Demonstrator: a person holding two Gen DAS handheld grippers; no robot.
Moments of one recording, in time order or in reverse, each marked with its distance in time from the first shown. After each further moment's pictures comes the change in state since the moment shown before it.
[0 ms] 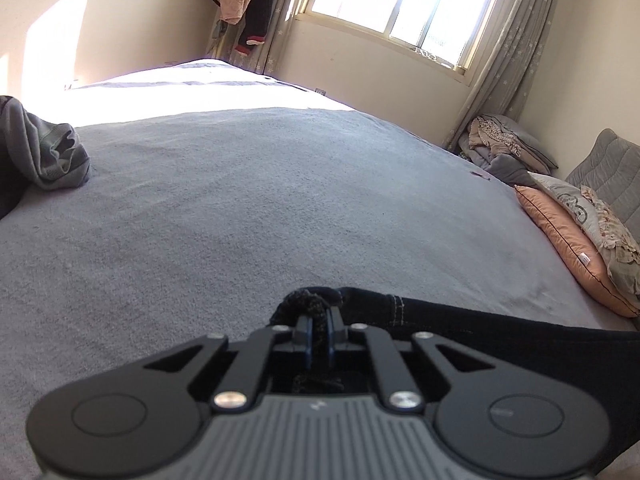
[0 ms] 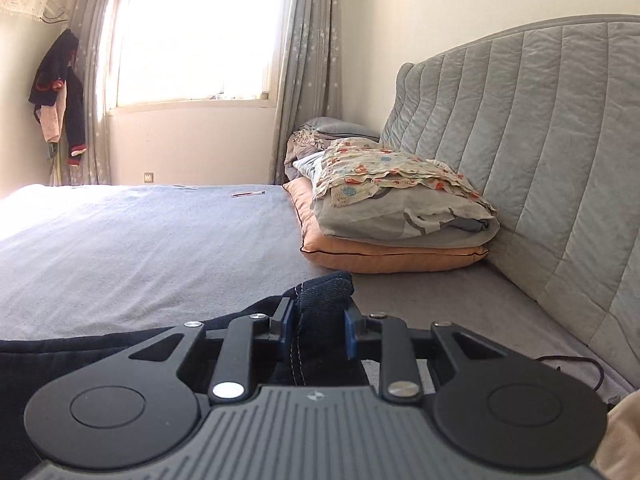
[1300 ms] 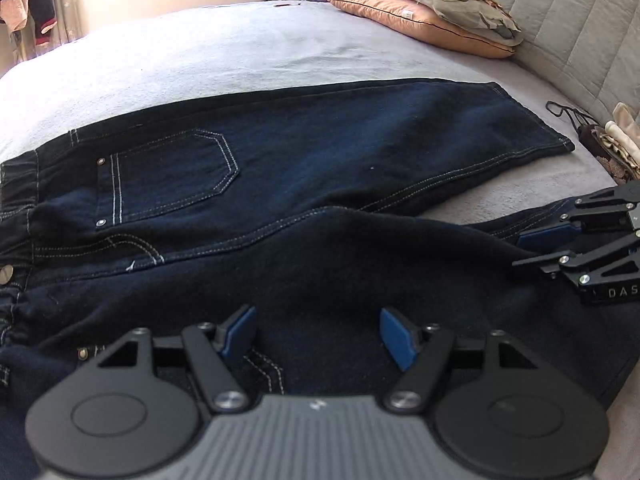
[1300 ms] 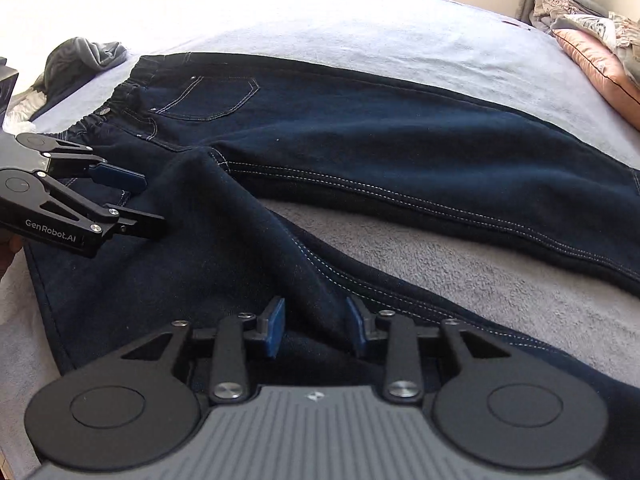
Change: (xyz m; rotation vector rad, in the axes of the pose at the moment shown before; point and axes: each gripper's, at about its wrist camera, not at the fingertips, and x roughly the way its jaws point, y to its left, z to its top) left arm -0.045 -0.151 -0.176 0.543 0.353 -0.263; right arm -0.126 0.198 -0.157 -0.293 0.570 0.611
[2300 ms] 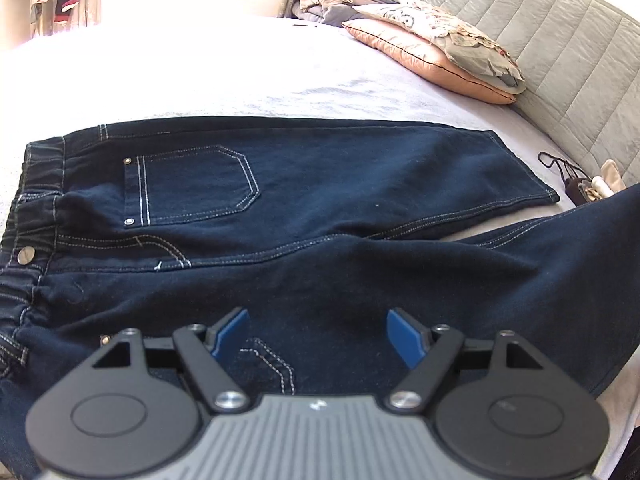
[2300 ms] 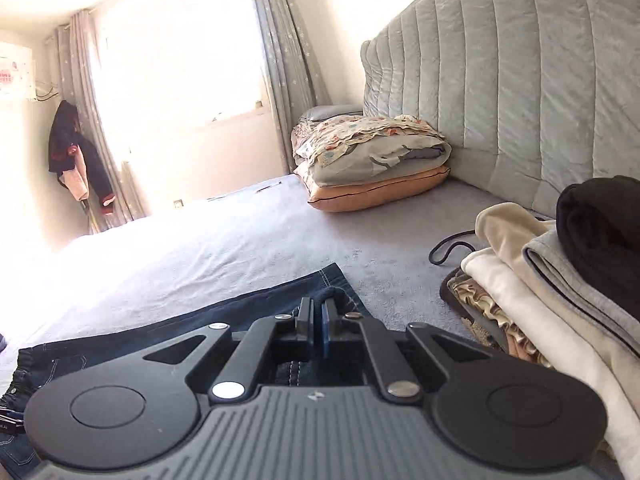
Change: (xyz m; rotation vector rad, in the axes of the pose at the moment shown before) left arm -0.022 0.018 -0.004 -0.103 -0.039 -0.032; right arm -0.219 -0.149 -0.108 0.521 -0.586 -0.433
